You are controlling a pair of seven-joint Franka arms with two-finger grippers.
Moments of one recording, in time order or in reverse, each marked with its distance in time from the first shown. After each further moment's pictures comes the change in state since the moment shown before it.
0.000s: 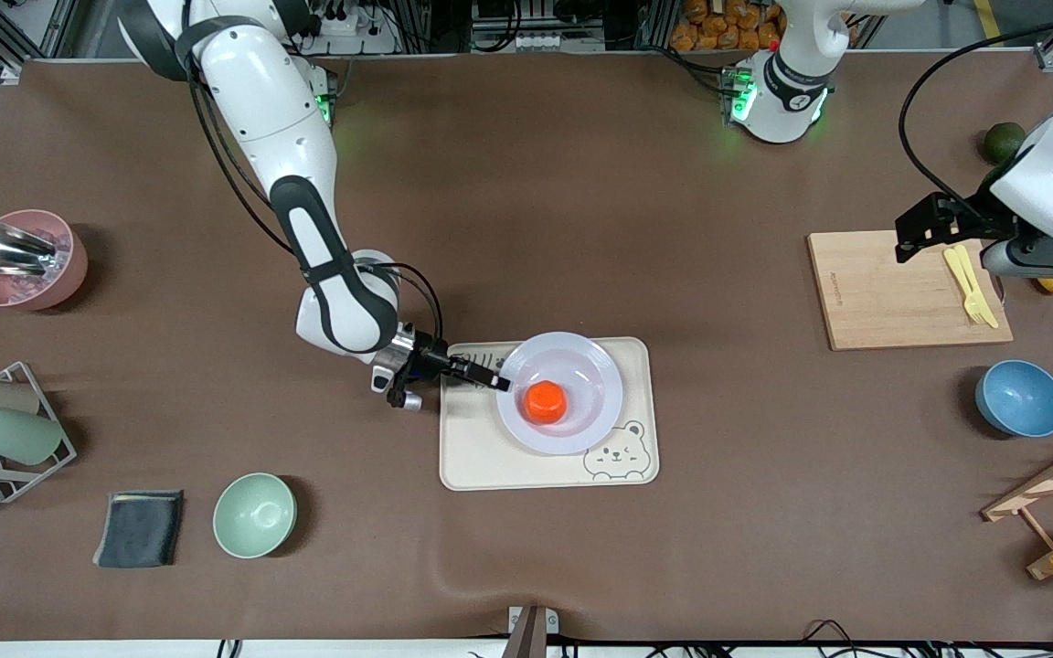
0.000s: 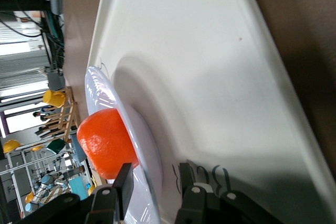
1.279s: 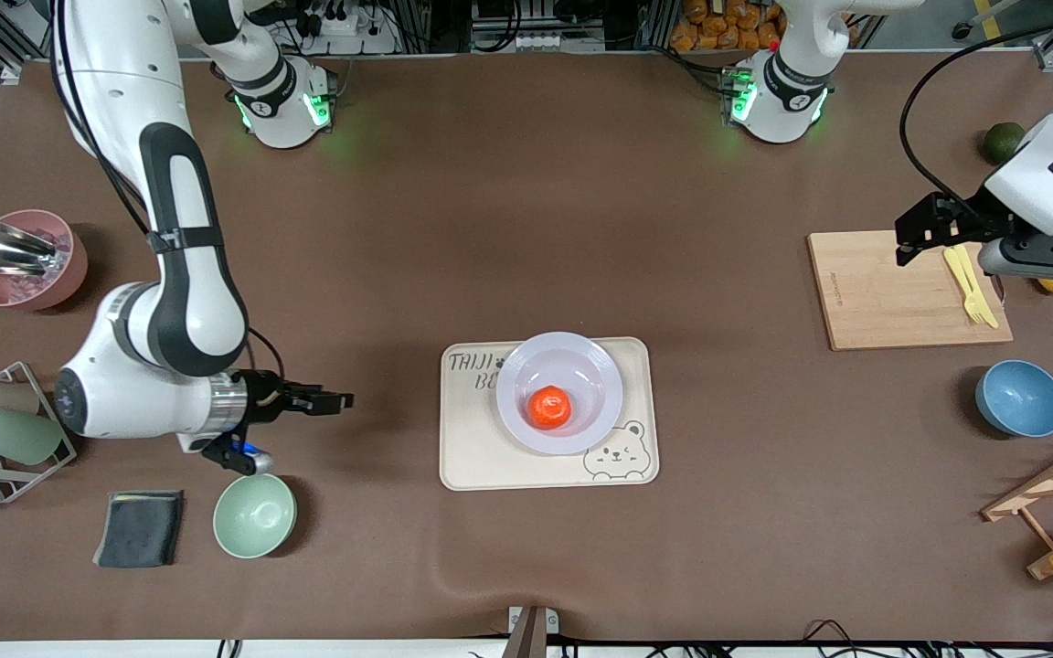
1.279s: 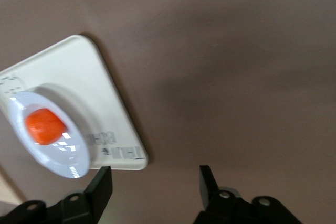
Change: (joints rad) left arm 0.003 0.000 -0.004 0.000 0.003 0.028 0.046; right arm -0.154 -0.130 -0.317 0.287 -1.091 -0.608 0.648
